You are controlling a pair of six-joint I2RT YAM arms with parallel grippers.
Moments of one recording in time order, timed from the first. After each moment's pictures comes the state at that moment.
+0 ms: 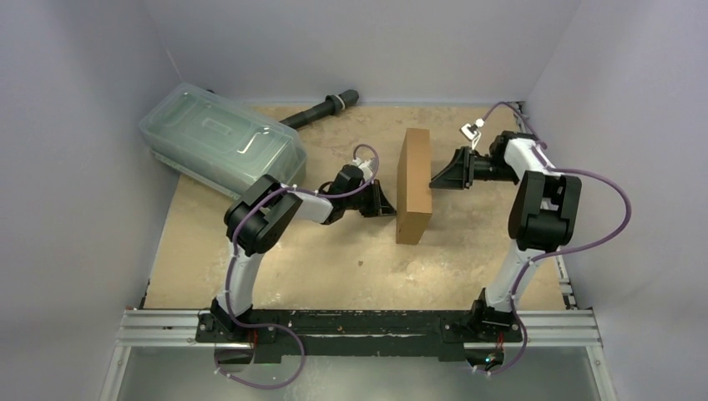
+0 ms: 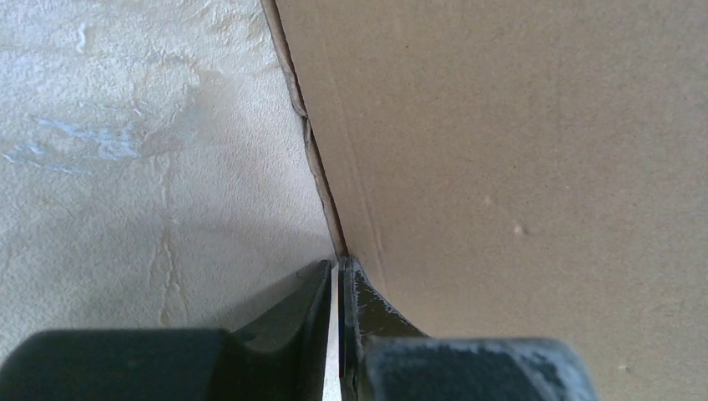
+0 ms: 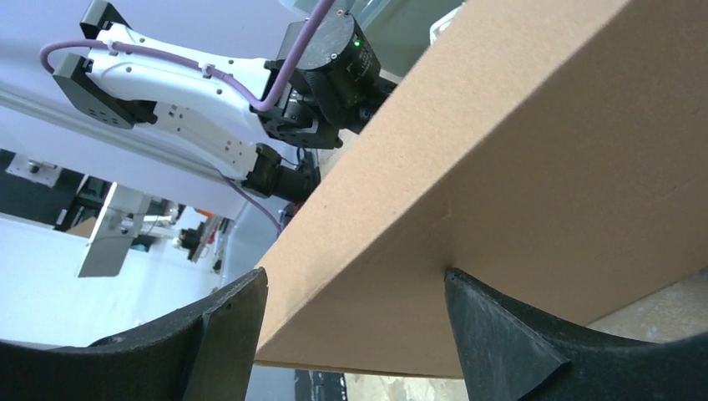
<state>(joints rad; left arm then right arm) -0.70 2.12 1.12 0.47 0.42 -0.83 -0.16 1.93 1.43 -1.37 -1.46 -0.90</state>
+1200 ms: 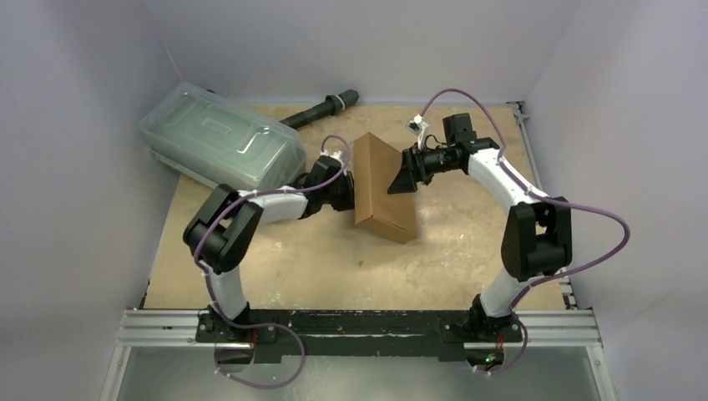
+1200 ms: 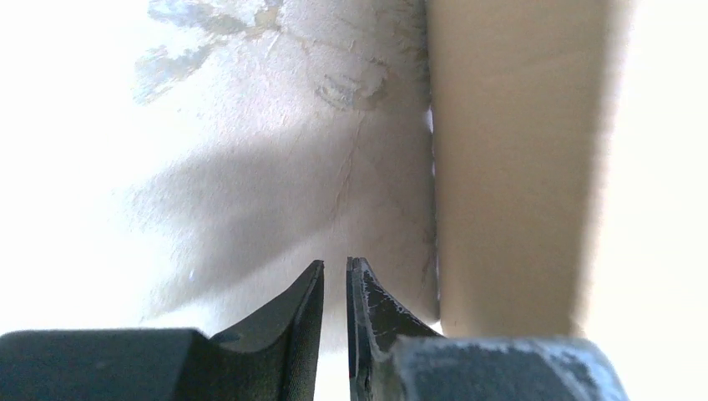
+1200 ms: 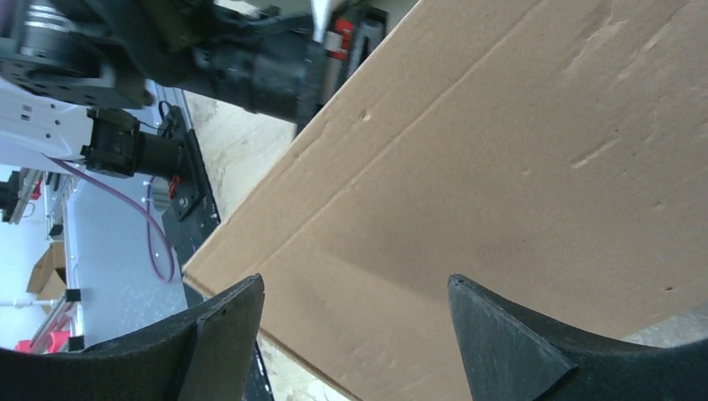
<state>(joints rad) -0.60 1.88 1.01 0.18 0.24 -0.79 0.20 1.69 1.31 -0.62 -0.98 -0.17</state>
